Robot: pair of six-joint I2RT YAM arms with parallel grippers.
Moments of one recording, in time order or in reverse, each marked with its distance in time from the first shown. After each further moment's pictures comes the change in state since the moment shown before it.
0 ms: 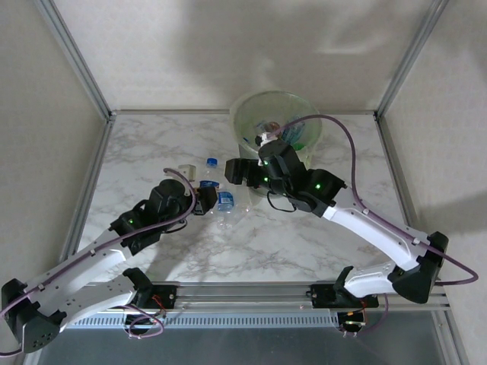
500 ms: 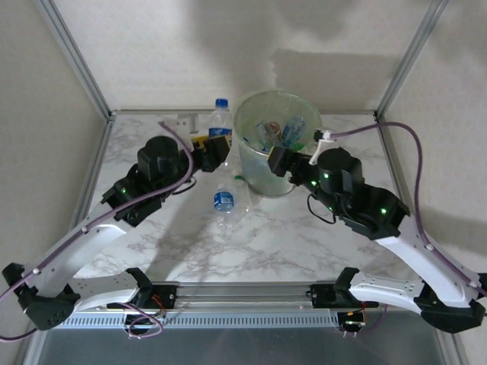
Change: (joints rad) left arm -0.004 0.256 0.528 0.042 -0.002 0.079; right arm -0.015 -0.329 -0.020 -0.102 0.254 0.030
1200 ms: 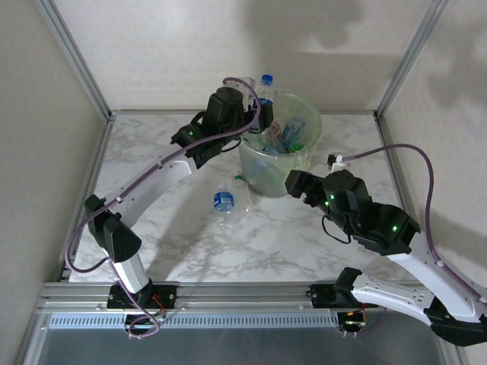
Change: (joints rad) left arm 0.028 0.613 0.572 -0.120 0.031 0.137; right arm 0.000 -0.139 -0.157 -0.164 0.044 0.103
